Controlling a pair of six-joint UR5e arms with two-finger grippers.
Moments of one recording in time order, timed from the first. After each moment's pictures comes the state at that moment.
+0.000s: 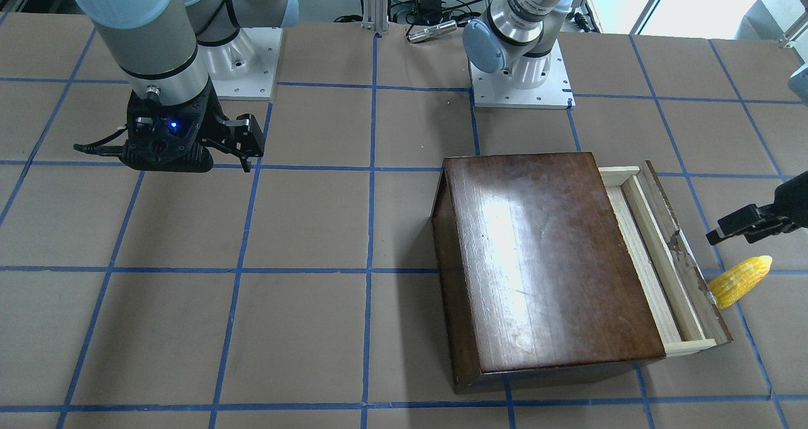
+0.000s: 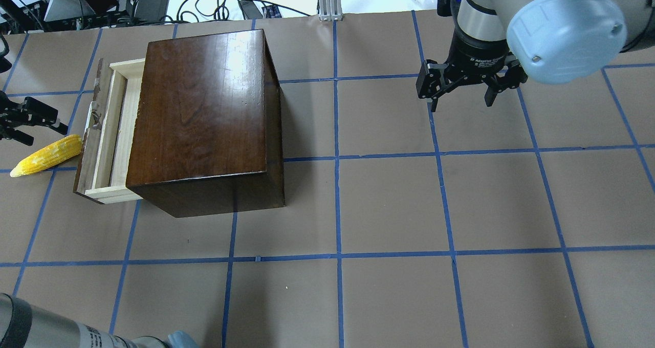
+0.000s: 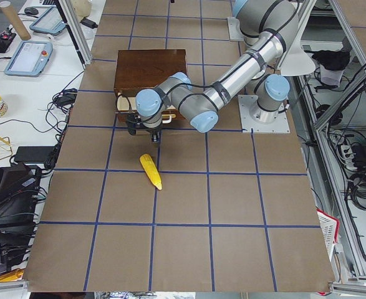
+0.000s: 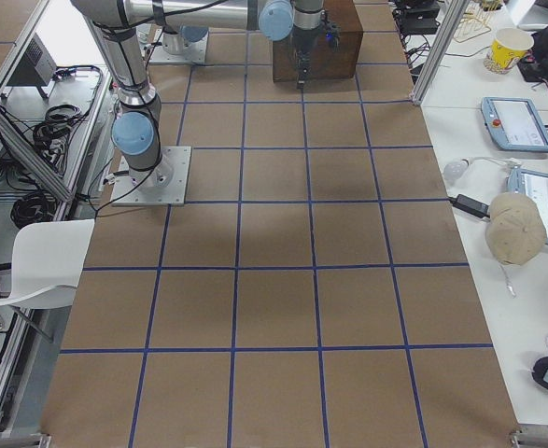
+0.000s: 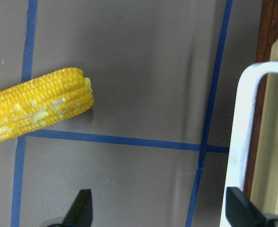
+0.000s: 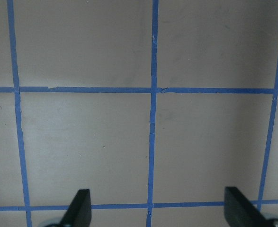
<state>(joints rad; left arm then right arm) -0.87 -1.93 -1.58 -1.32 1.42 0.61 1.65 -1.48 1.58 -1.63 -1.63 0.06</state>
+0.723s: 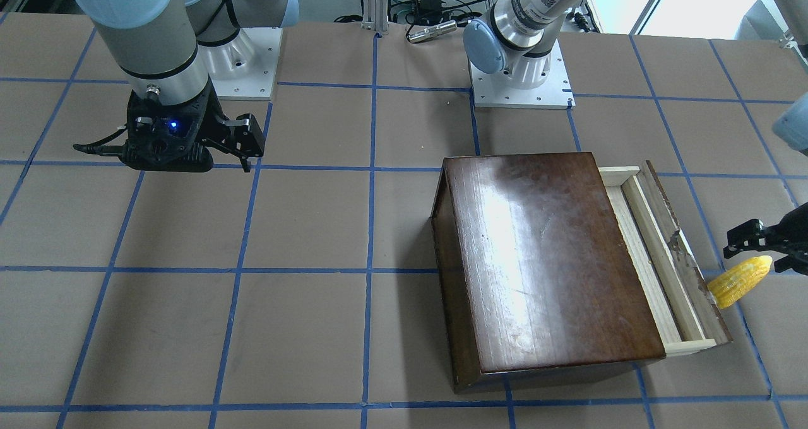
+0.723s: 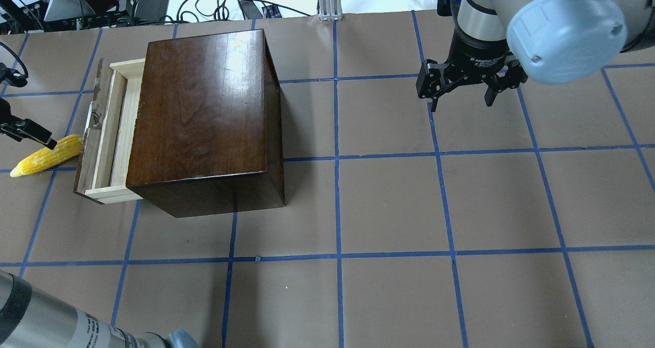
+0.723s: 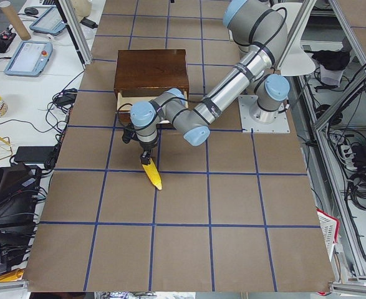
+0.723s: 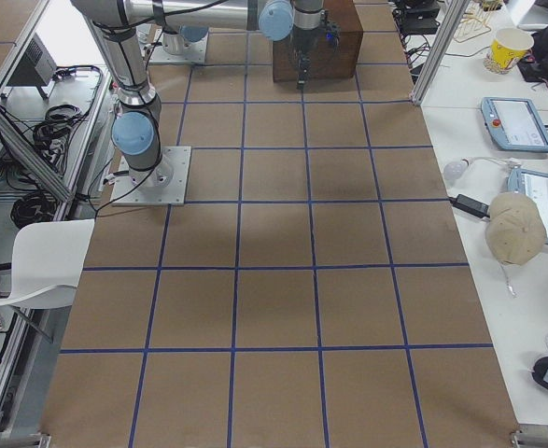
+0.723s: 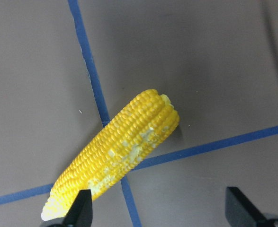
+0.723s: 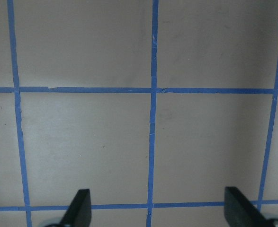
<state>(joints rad) -0.87 -2.05 -1.57 -1.08 1.57 1.06 1.65 -1.48 1.58 -1.63 -1.63 0.06</state>
